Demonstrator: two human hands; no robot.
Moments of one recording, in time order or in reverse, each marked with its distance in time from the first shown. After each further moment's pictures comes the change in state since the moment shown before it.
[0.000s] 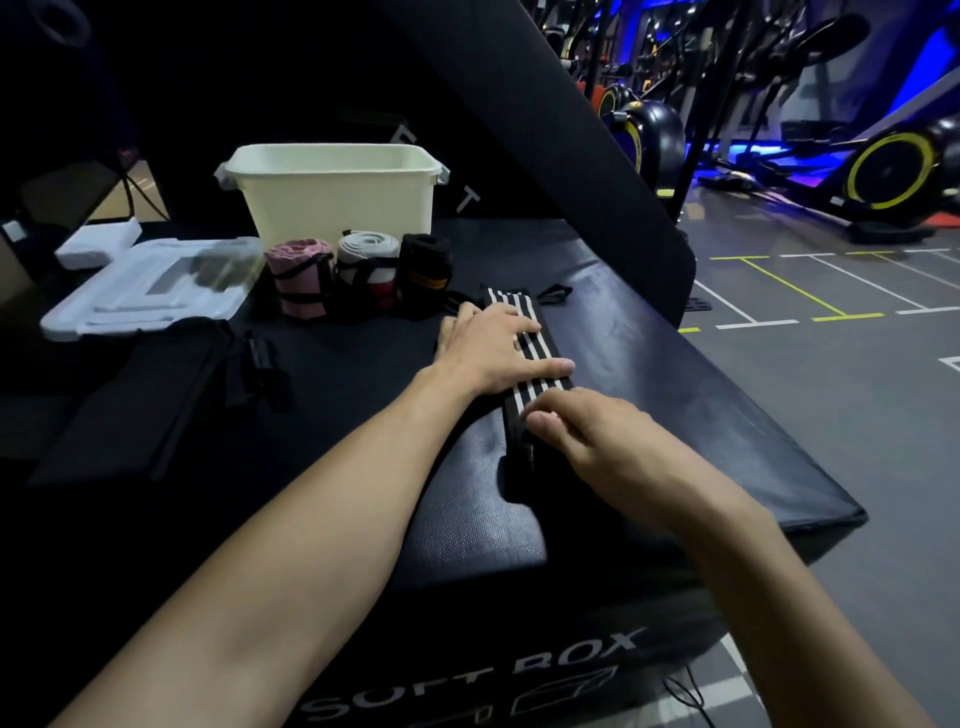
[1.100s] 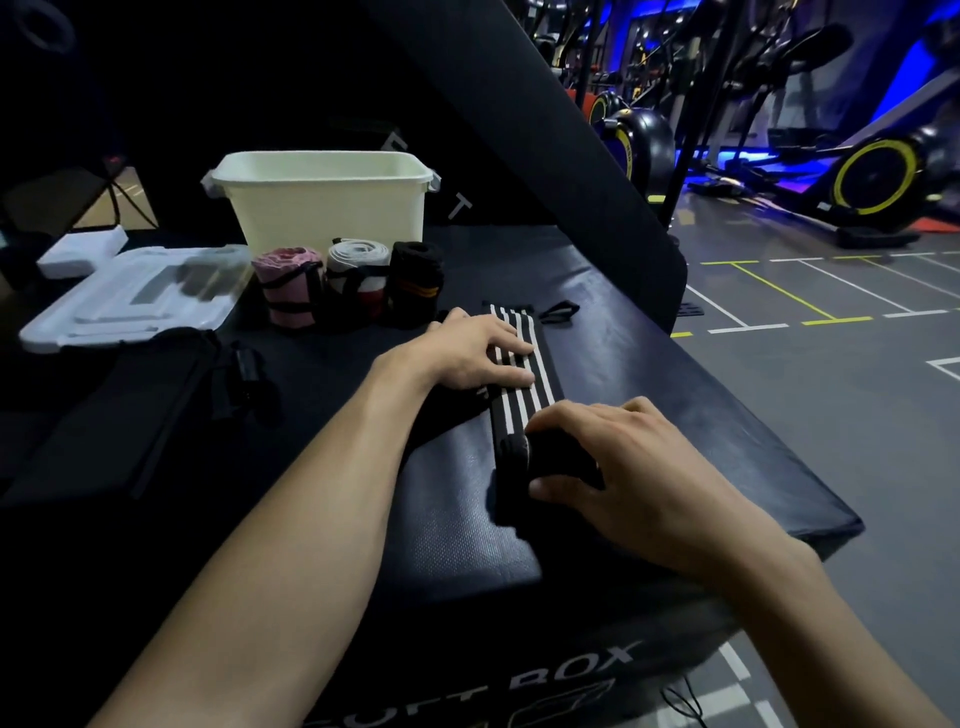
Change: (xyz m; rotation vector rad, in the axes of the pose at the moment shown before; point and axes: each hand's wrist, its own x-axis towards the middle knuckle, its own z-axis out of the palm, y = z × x) left_hand 0.004 -0.020 -0.028 -0.042 -0.255 0.147; right_hand -0.021 0.012 -0.006 -0.209 0.158 -0.260
